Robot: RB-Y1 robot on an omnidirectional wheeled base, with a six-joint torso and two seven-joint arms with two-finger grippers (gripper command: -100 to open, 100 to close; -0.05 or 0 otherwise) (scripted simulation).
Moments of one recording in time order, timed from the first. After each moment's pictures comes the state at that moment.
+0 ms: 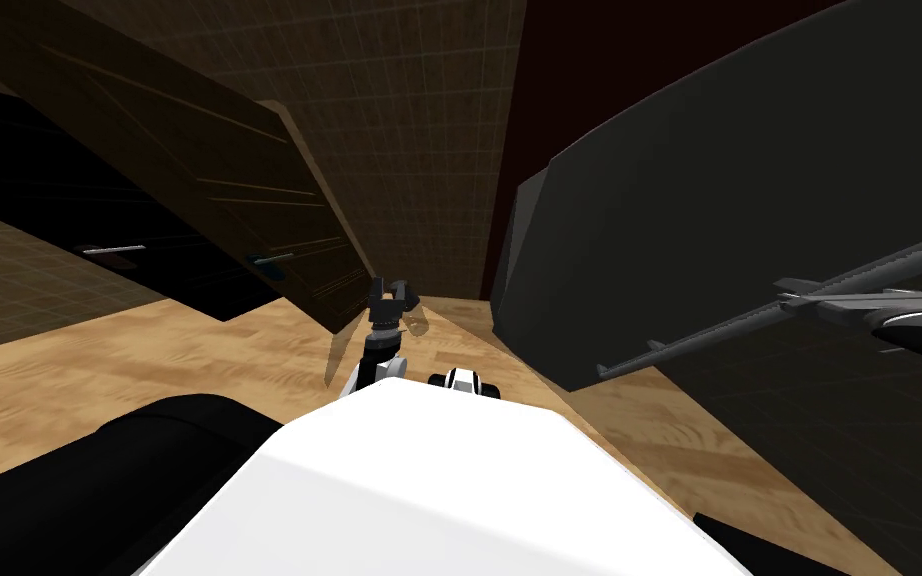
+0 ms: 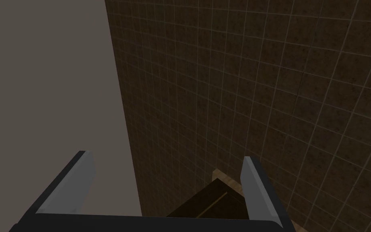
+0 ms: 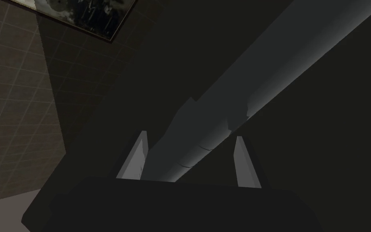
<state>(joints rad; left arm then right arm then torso) 0.52 -0.02 -0.02 -2.26 -0.05 -0.63 0.09 -0.34 -1.63 0.45 -0.62 0.12 -0.19 0.43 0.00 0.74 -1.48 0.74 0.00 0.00</state>
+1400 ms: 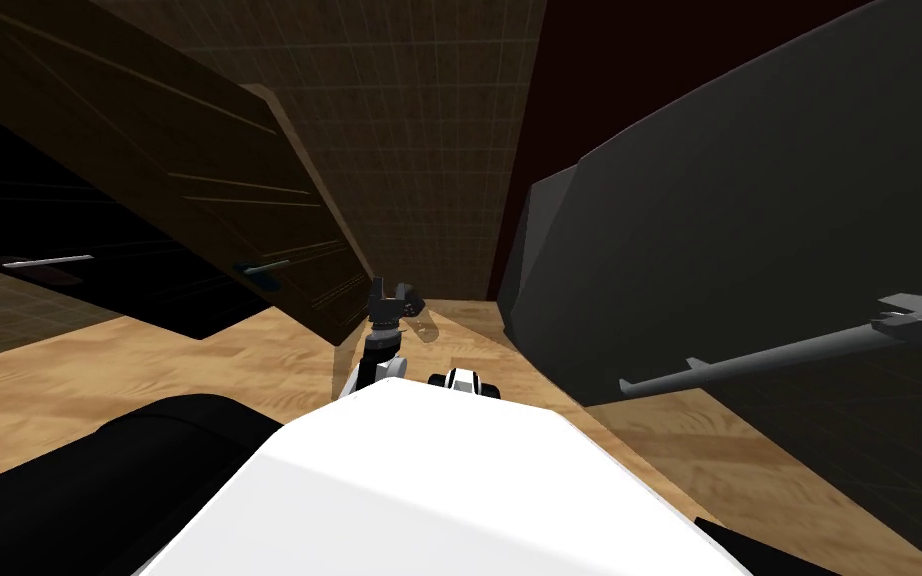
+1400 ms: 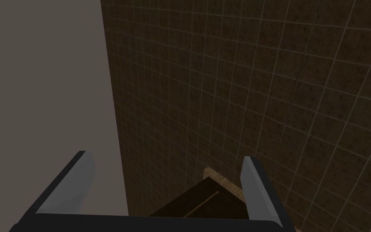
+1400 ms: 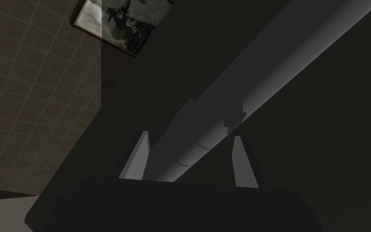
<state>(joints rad) 0.52 -0.02 -0.02 -2.26 -0.05 -0.63 0.09 -0.29 -1.65 0.48 -0.53 0.09 -0.12 0.37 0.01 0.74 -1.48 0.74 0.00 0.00</state>
